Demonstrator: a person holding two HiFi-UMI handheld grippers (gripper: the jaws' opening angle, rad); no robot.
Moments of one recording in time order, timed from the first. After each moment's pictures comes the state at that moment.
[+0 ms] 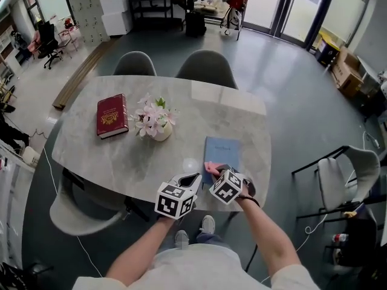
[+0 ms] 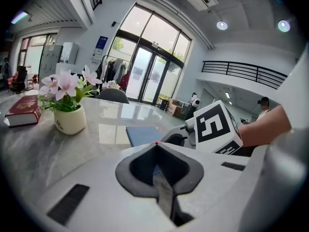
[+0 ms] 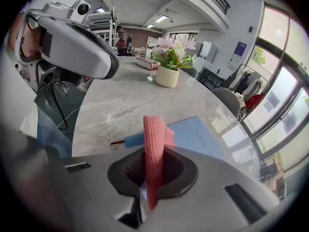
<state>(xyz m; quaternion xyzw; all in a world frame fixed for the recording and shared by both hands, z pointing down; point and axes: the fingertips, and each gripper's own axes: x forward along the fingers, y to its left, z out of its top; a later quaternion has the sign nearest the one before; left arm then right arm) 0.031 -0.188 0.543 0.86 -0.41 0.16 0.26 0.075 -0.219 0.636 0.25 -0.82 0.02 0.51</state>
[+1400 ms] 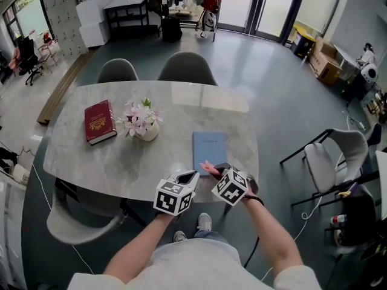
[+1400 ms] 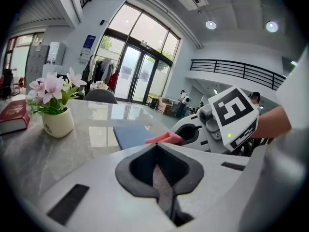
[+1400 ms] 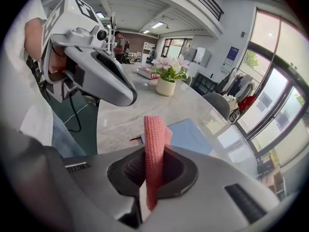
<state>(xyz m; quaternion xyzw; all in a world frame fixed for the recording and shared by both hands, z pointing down) 0.050 -0.159 0.535 0.89 -0.35 0.17 0.24 0.093 -0.170 0.585 0.28 -0.83 0.01 0.48</state>
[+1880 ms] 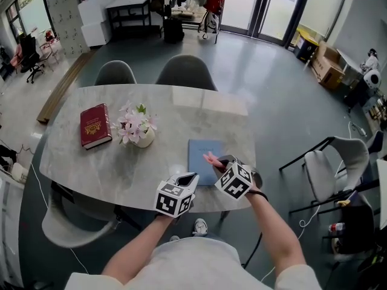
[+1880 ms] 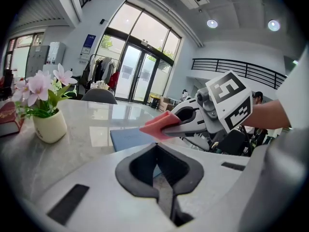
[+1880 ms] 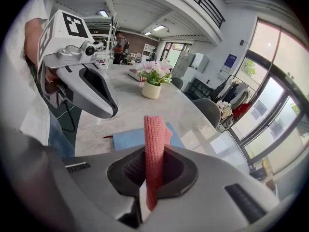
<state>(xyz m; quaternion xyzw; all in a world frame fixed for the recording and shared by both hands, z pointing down) 0.075 -0.194 0.540 0.89 -0.36 0.17 0.24 0.127 -0.235 0.556 0.29 -0.83 -0.03 0.48</state>
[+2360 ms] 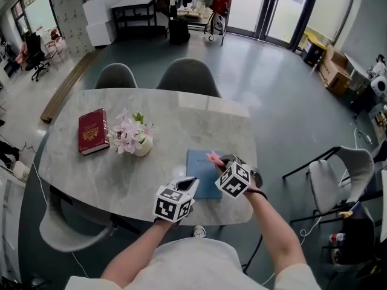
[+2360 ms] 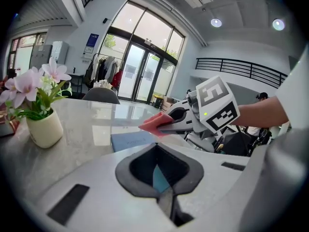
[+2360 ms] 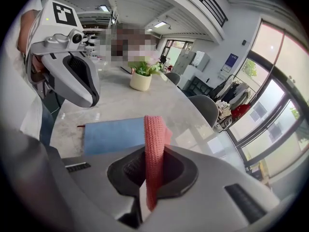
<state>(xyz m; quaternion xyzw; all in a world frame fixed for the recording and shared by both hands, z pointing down) 0.088 -0.234 0.551 0.88 -0.37 0.17 0.25 0.152 -0.303 0.580 0.29 -0.82 -0.04 0.50</state>
